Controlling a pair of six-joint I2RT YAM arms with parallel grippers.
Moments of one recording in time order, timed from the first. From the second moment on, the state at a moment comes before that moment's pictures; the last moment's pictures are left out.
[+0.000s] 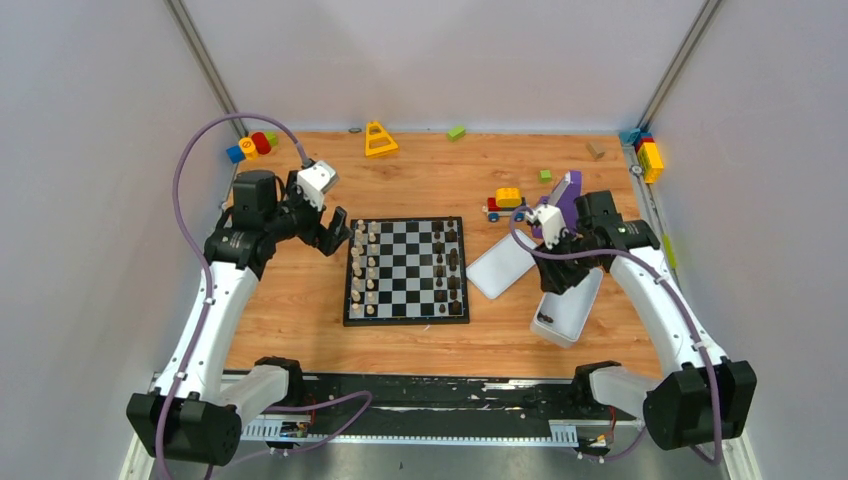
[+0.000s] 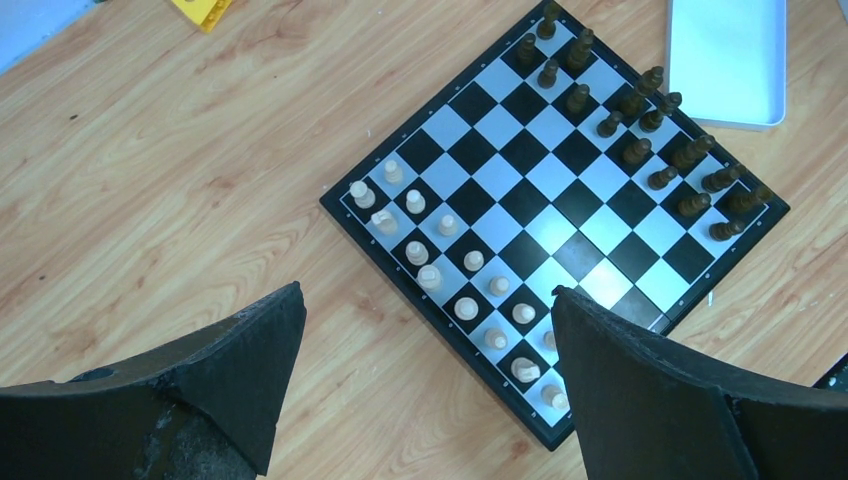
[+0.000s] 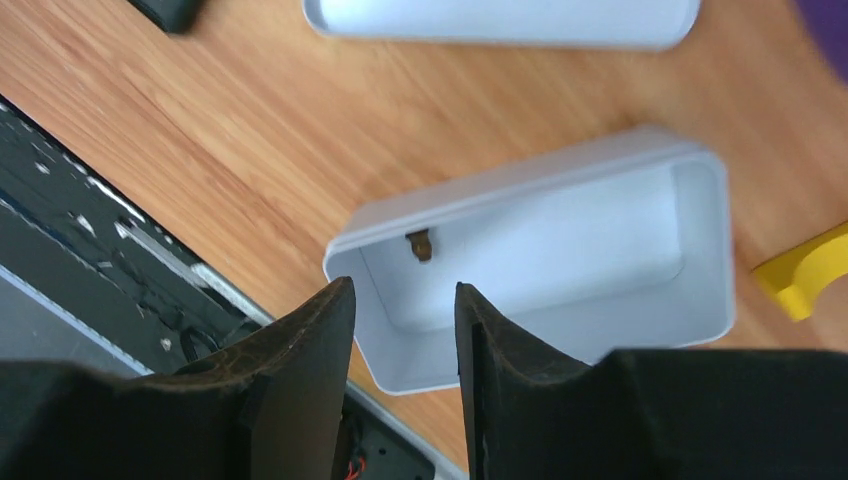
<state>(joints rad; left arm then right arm) -0.10 1.03 1.06 -0.62 0.51 0.38 0.21 1.17 1.08 -1.06 -0.35 -0.50</state>
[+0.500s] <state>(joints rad) -0.10 1.04 1.04 -0.61 0.52 0.39 0.13 1.34 0.83 -0.99 -0.40 -0.55</state>
